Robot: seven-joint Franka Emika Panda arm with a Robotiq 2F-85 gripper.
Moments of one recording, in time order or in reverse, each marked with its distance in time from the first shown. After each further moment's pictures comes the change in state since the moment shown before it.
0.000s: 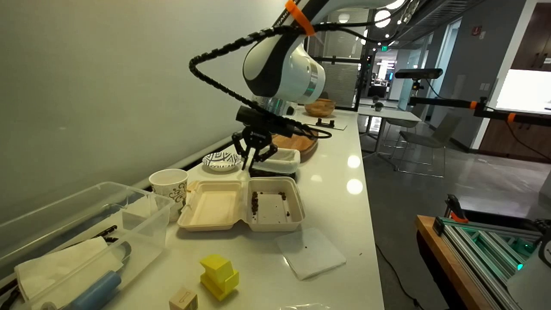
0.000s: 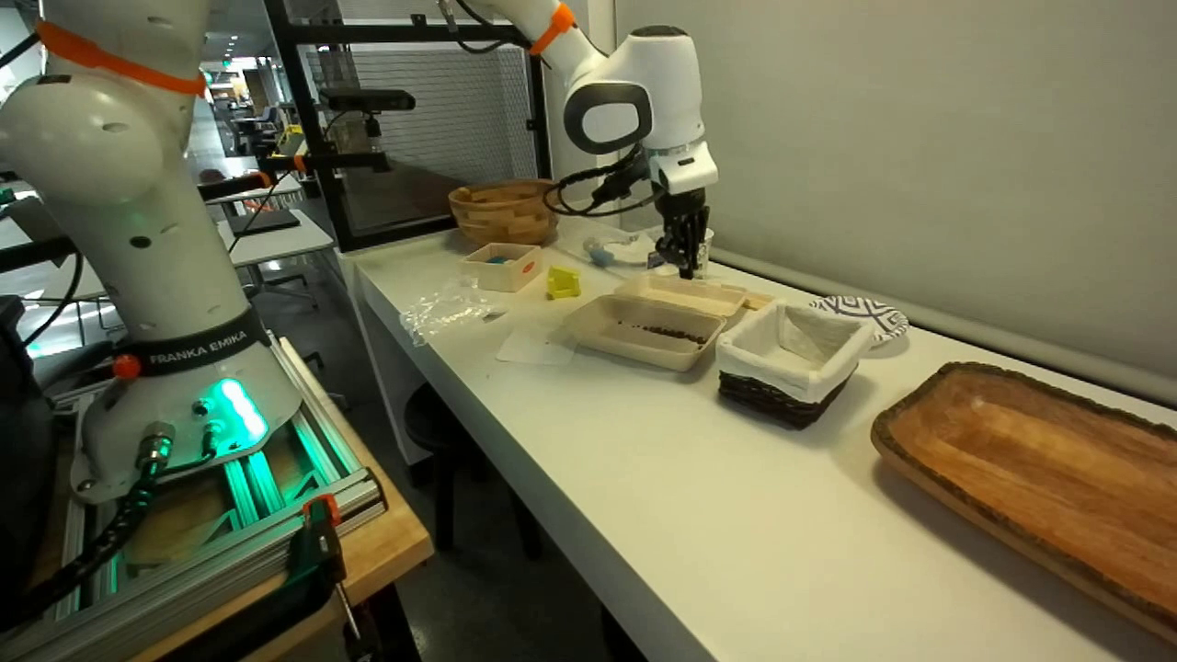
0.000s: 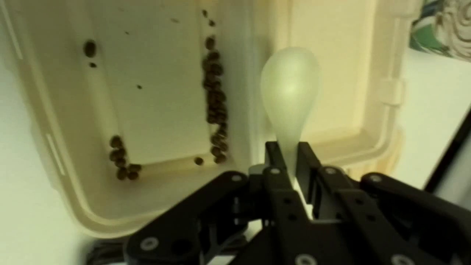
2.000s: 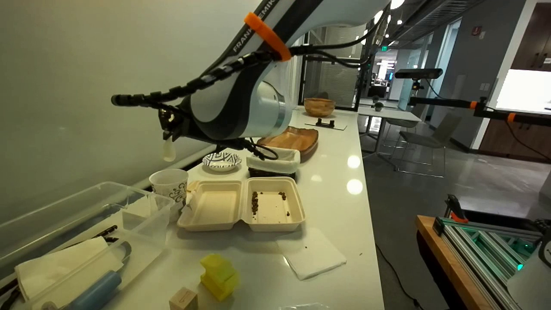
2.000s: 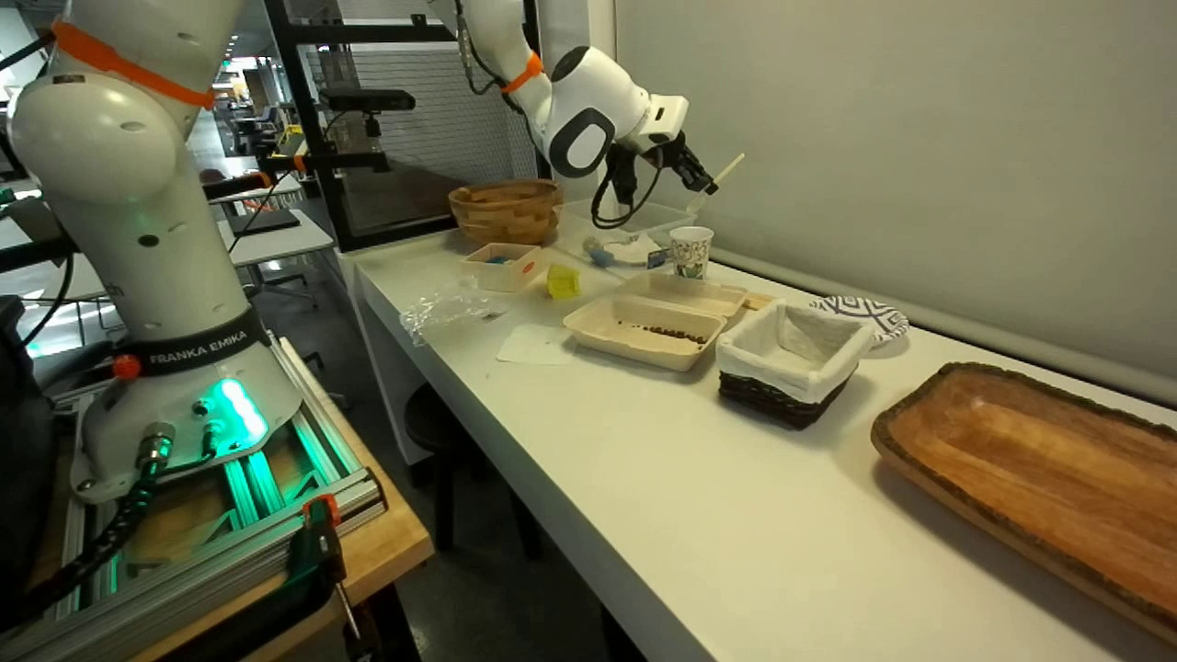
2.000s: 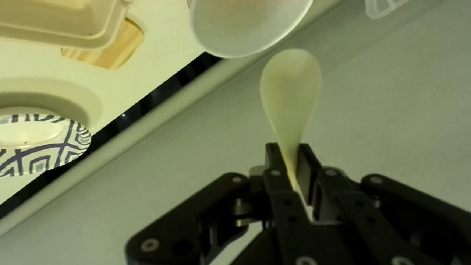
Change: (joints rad) arm 0.082 0.152 0.190 0.111 -0.105 0.777 -0.351
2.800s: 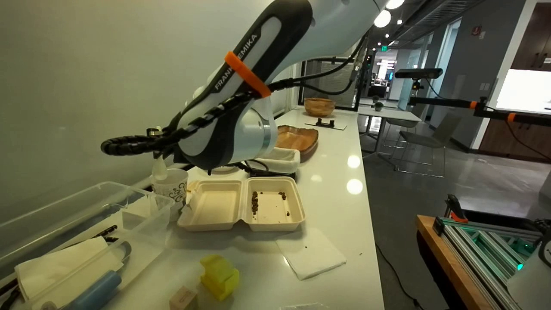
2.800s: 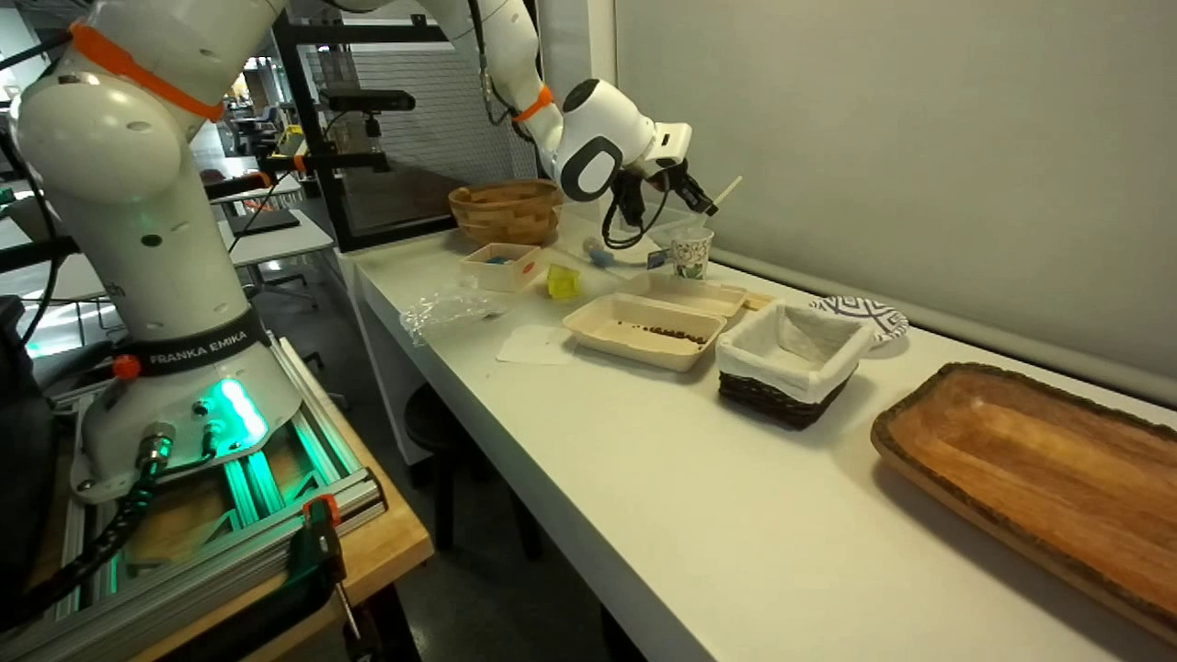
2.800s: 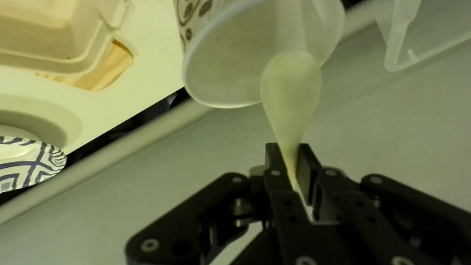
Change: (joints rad) arm 0.030 0.140 -0.018 0.118 -0.015 0.000 -0.049
